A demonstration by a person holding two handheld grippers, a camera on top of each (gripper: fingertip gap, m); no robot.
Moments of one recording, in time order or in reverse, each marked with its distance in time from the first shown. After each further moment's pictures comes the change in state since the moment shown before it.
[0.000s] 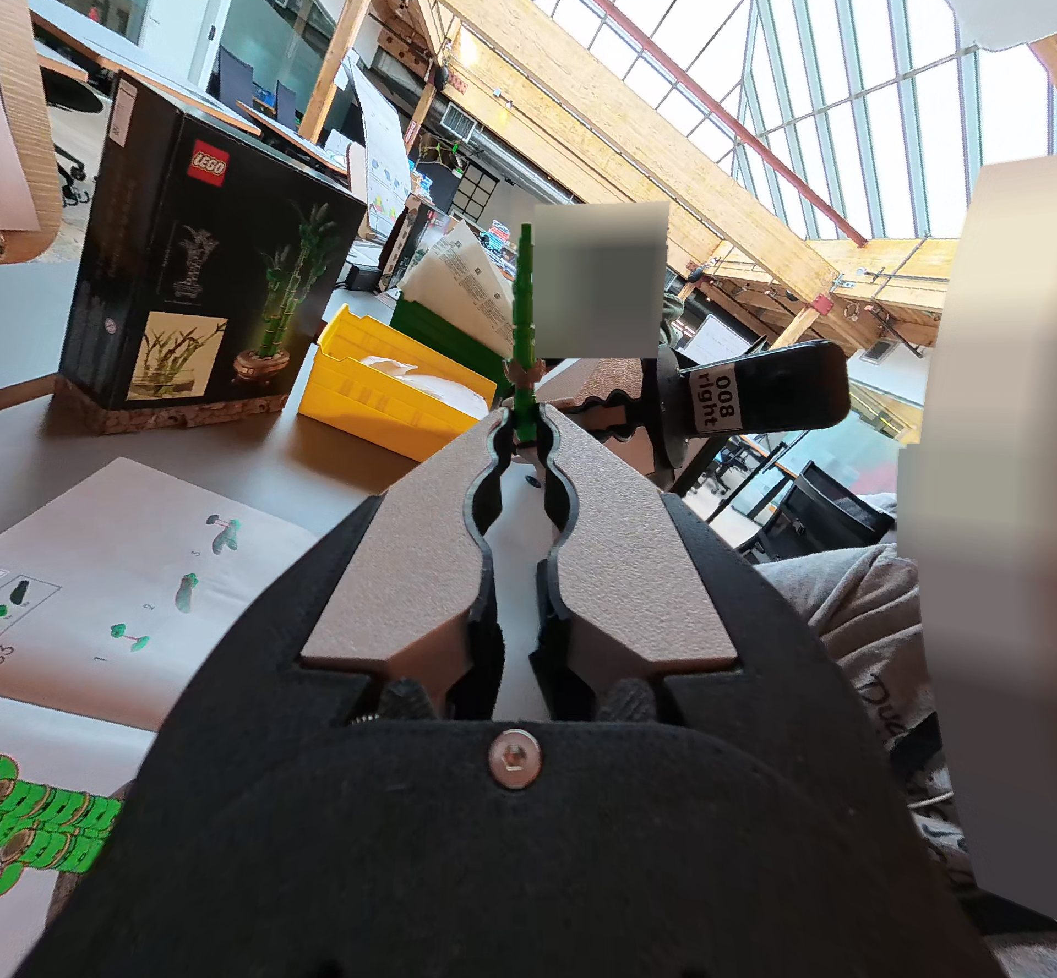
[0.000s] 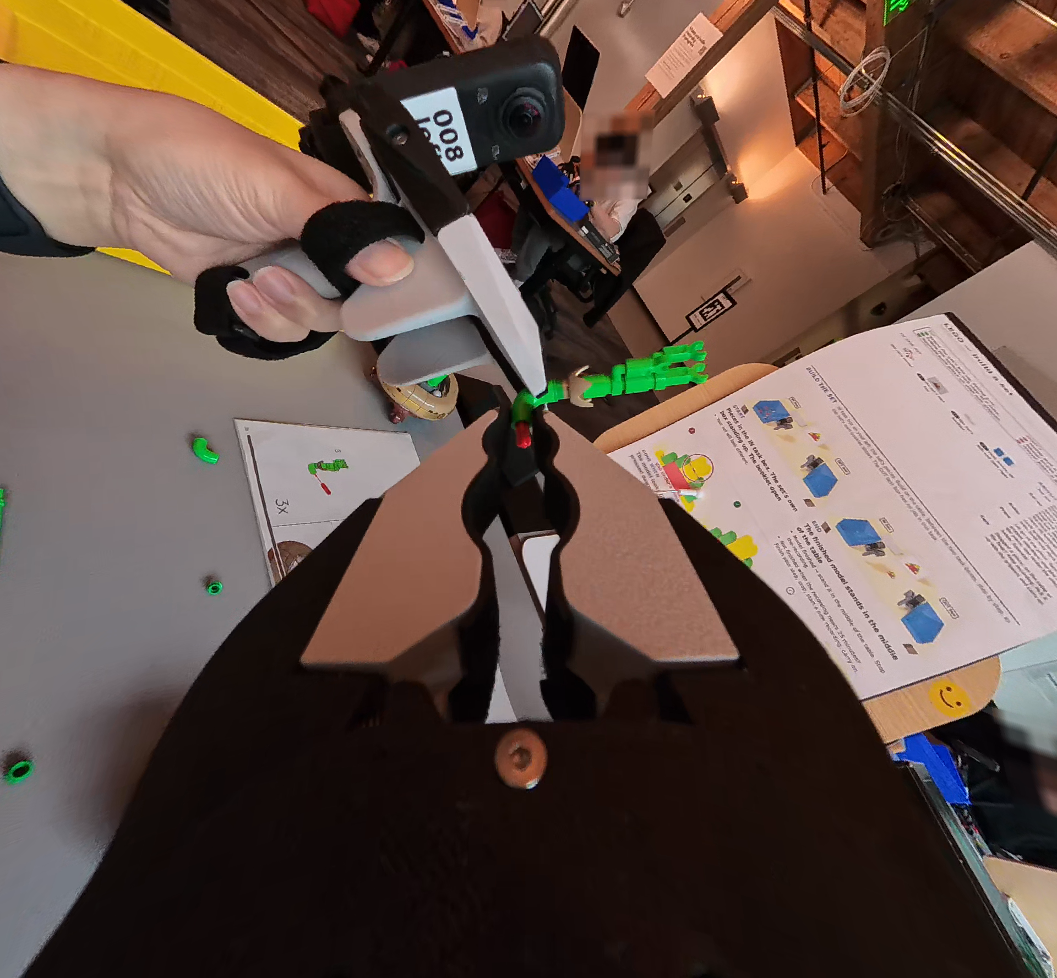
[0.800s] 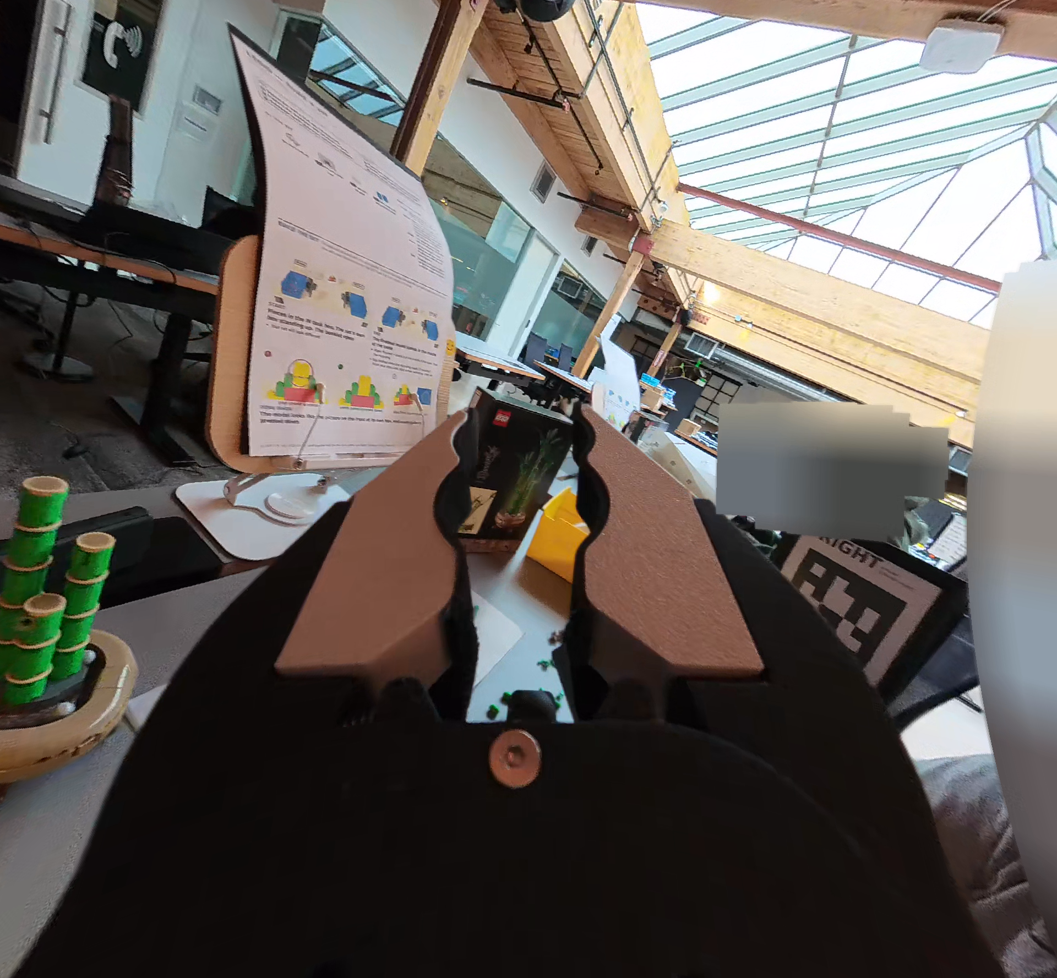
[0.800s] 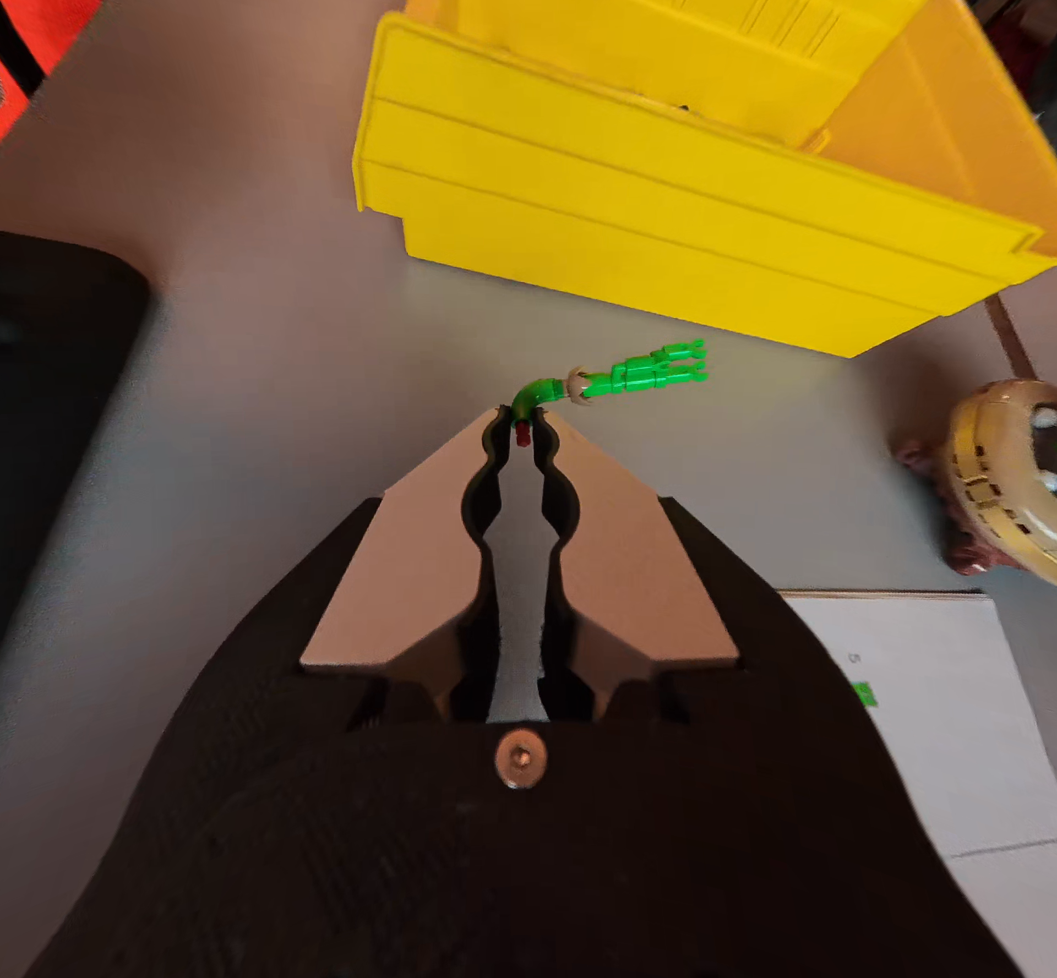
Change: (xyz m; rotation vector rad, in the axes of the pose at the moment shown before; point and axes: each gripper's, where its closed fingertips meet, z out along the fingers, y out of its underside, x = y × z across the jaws) left arm 0.054 -0.100 -0.185 0.411 -0.472 0.234; right arm -0.275 0.008 0.161 -0.129 -0.687 0.289
